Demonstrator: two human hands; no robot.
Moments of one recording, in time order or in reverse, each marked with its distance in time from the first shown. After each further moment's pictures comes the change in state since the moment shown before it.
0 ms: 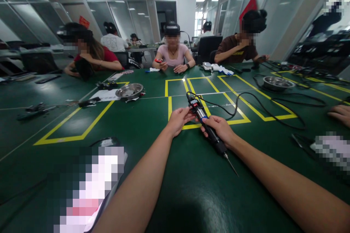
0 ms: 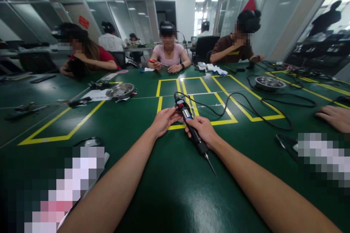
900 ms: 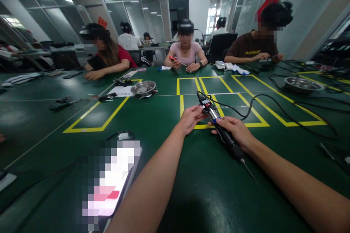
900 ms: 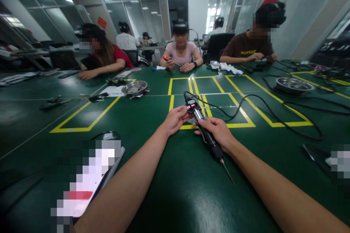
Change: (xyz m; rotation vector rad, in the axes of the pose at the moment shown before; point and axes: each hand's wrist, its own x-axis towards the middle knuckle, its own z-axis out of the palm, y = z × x) left_hand -0.002 0.004 -0.012 -0.152 -0.113 -0.020; right_hand -0.006 -0.011 0.015 -0.005 0.069 0.078
